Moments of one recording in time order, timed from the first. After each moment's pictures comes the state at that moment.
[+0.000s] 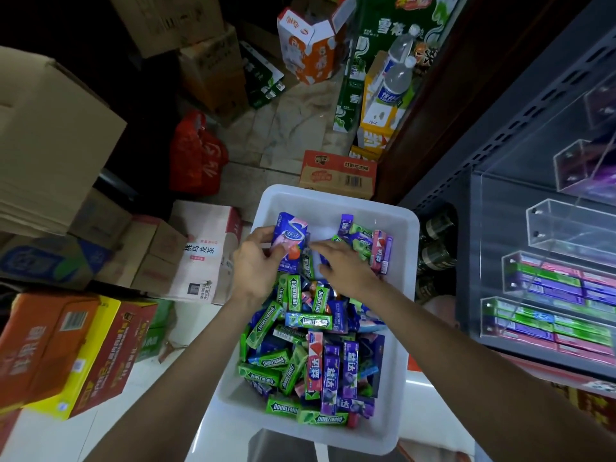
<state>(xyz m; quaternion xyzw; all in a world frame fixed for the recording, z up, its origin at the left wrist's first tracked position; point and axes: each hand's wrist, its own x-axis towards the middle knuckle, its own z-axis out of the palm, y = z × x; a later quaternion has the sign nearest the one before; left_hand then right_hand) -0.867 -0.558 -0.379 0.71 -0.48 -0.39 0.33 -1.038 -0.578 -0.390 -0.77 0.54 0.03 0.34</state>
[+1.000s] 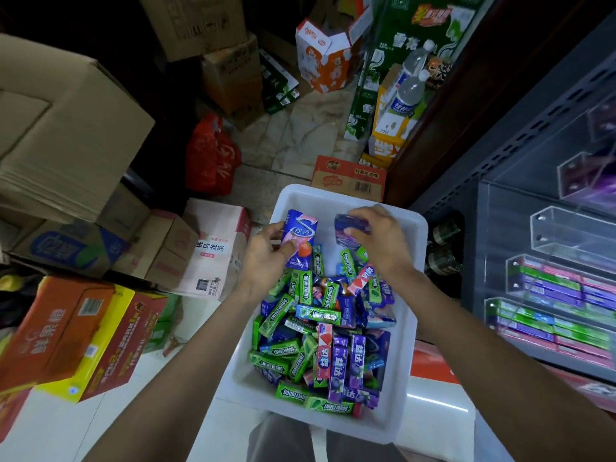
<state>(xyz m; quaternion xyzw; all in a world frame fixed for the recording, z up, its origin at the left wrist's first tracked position) -0.857 -0.549 -0.355 0.68 -0.41 -0.49 0.36 -1.050 -0.593 -0.342 -0.69 0.64 -0.20 0.29</state>
